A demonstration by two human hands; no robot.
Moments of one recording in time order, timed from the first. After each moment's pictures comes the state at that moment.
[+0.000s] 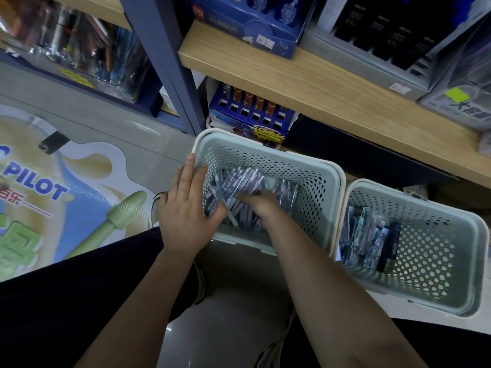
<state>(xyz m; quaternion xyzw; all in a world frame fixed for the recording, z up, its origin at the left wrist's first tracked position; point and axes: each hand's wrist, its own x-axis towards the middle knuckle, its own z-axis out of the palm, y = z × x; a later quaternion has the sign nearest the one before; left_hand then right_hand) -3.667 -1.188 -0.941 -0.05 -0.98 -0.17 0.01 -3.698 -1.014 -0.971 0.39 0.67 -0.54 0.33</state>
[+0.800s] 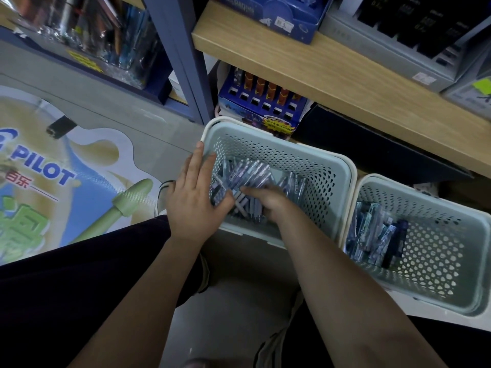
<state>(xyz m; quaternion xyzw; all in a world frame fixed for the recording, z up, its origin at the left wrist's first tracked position) -3.668 -1.190 -0.943 -0.06 -0.98 -0.20 0.02 -3.694 -1.017 -0.979 0.39 0.59 -0.61 0.36</state>
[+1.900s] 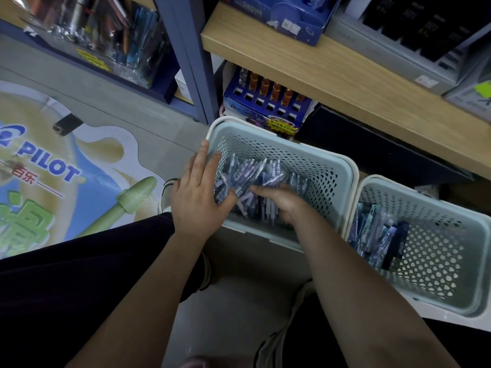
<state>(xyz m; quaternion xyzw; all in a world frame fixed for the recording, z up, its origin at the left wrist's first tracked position) -3.669 -1.191 -0.944 -0.06 -0.98 -0.21 0.02 -3.688 -0.992 -0.965 0.34 0.61 -0.62 0.35</state>
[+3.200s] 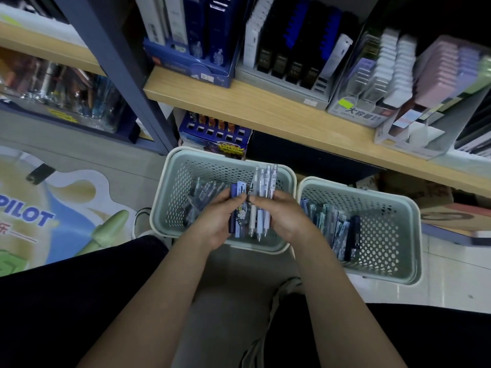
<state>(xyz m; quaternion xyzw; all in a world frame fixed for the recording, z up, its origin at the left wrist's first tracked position) -3.669 -1.086 -0.885 0.20 -0.49 -0.75 -0.40 -3.644 -0.931 -0.874 0.29 0.59 -0.72 0.20</state>
